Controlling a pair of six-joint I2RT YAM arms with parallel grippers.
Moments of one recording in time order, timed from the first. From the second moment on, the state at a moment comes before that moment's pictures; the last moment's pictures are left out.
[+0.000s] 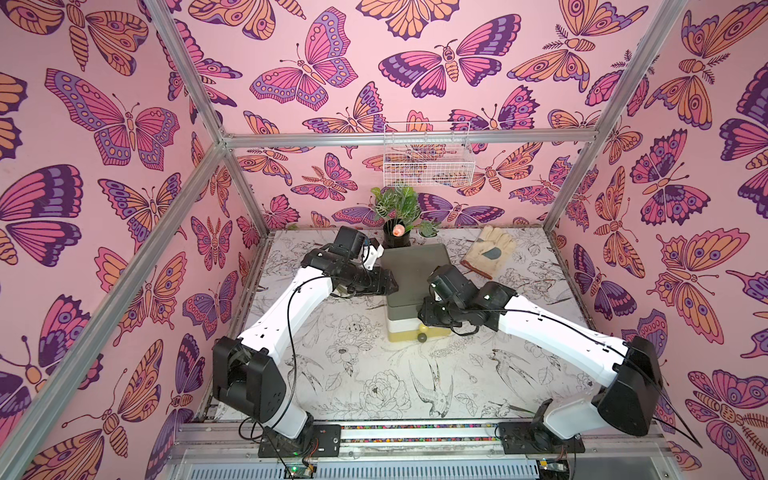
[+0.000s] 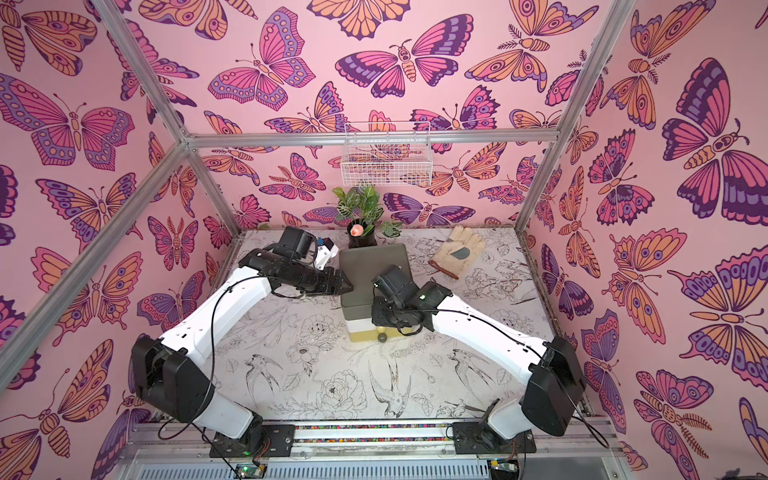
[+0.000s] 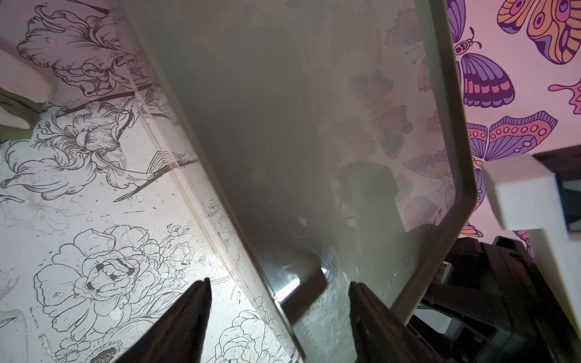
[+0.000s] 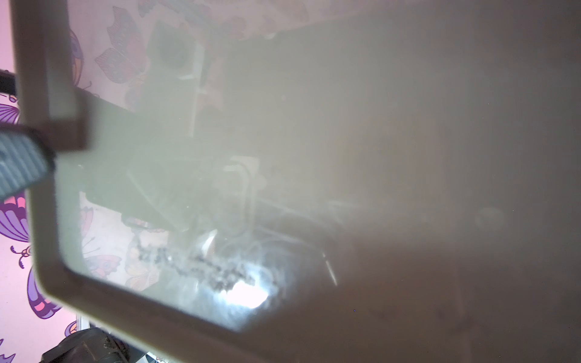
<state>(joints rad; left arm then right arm) -0.41 1.56 1.45 -0.92 0.46 -0.29 0.91 1.49 1.28 -0.77 -0.02 0.82</state>
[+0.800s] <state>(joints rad) -0.41 1.59 1.46 -0.92 0.45 -0.28 1.02 1.30 1.12 -0.79 0.04 0.91</state>
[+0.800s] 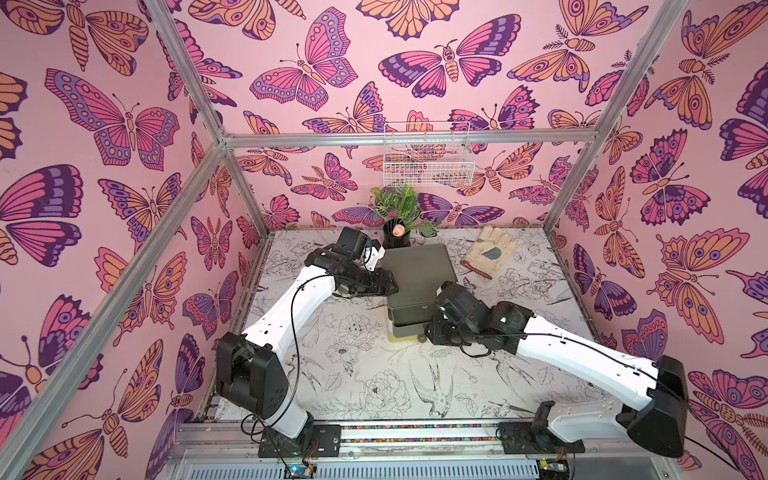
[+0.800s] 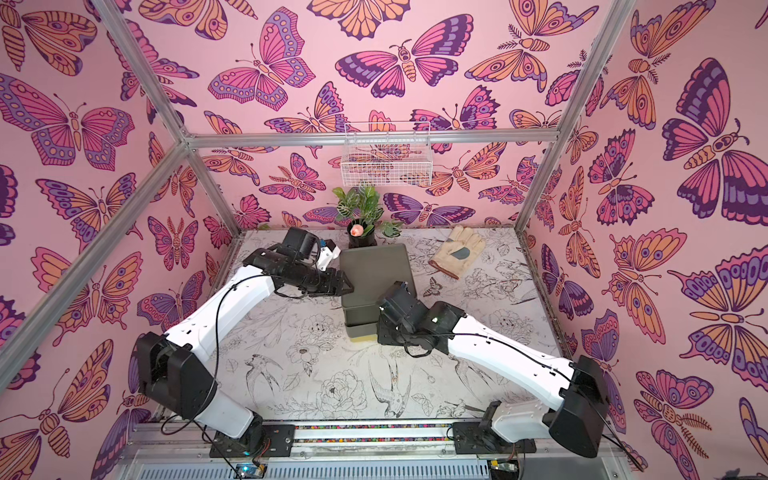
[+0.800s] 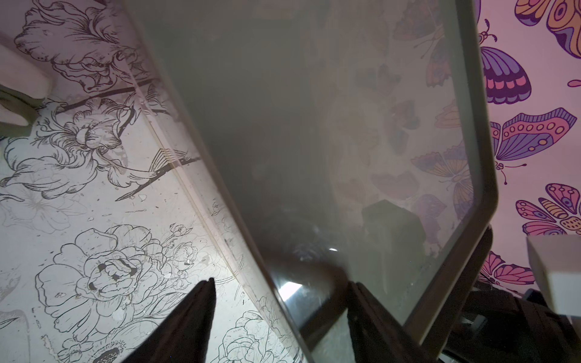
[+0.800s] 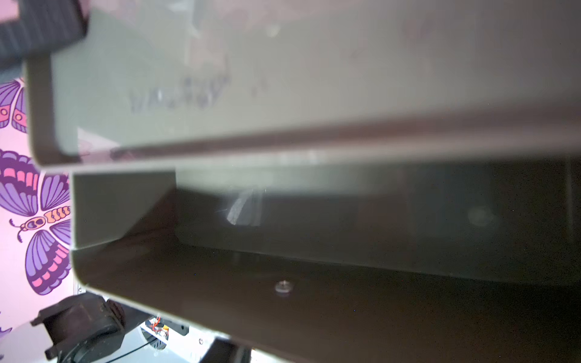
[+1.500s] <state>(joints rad) -0.41 1.59 1.45 -0.90 0.46 -0.28 1.15 1.20 1.04 -0.82 0.13 1.02</state>
